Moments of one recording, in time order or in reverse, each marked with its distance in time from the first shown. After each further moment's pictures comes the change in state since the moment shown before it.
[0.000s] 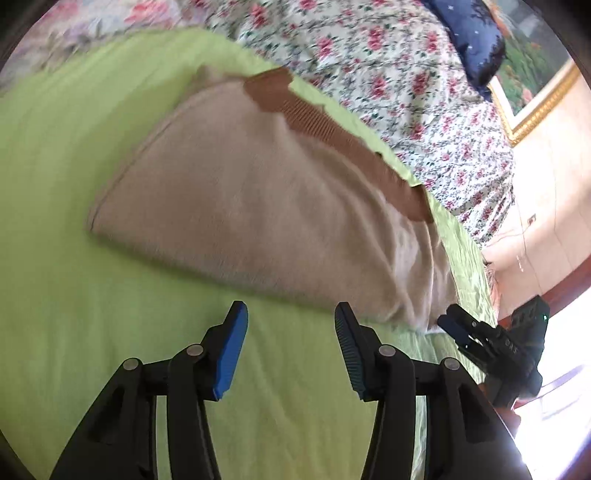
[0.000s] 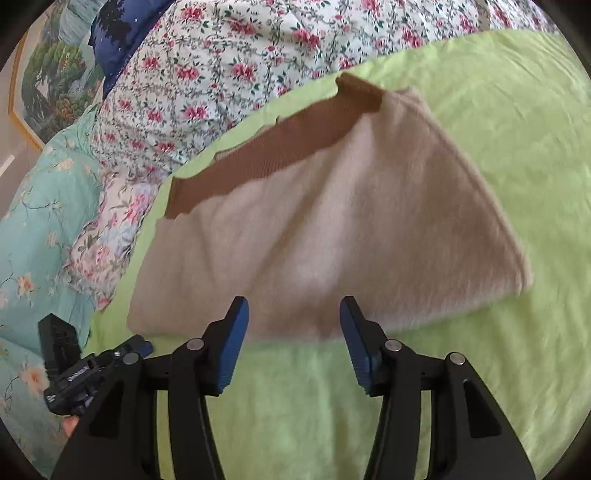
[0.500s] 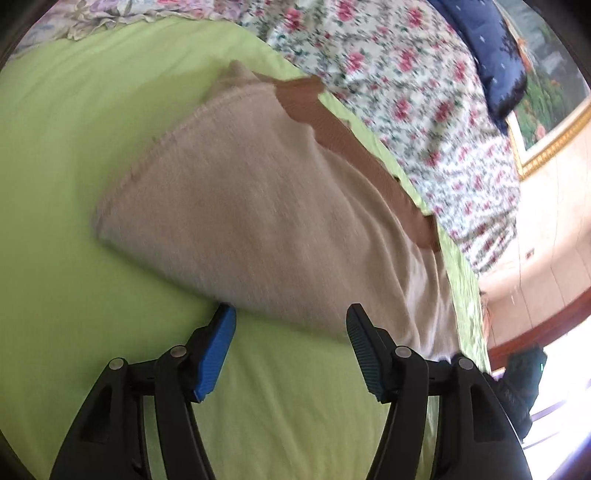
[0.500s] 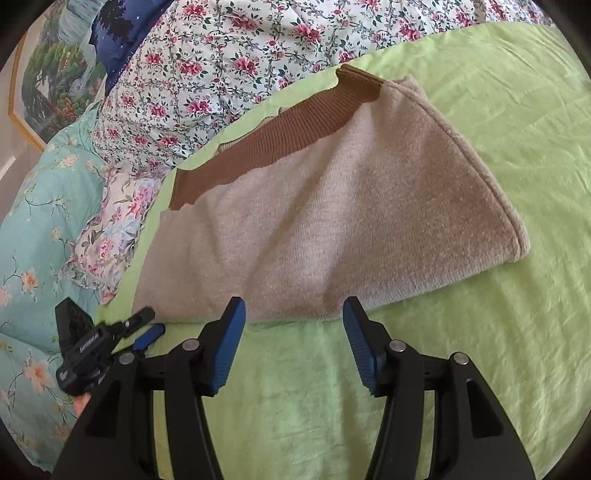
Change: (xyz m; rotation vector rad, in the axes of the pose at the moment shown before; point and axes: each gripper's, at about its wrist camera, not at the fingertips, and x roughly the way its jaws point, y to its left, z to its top) left arm 0.013 0.023 0.022 -0.119 -0.060 -0.018; right arm -0.003 0.000 -0.003 -0.002 0.010 0.004
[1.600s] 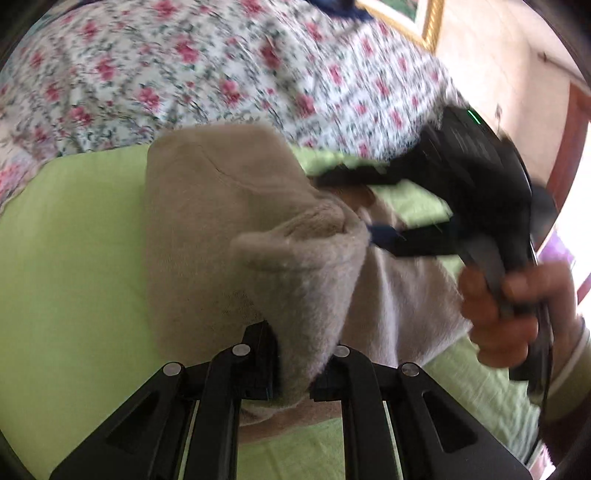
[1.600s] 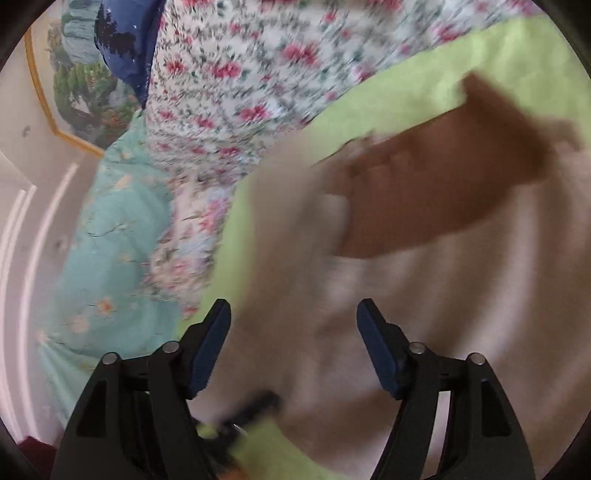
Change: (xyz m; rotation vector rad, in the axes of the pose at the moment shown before) left arm 0.078 -0.185 -0.016 0.656 -0.025 0.073; right arm 0.104 0.018 0.151 0.018 0.226 0.413
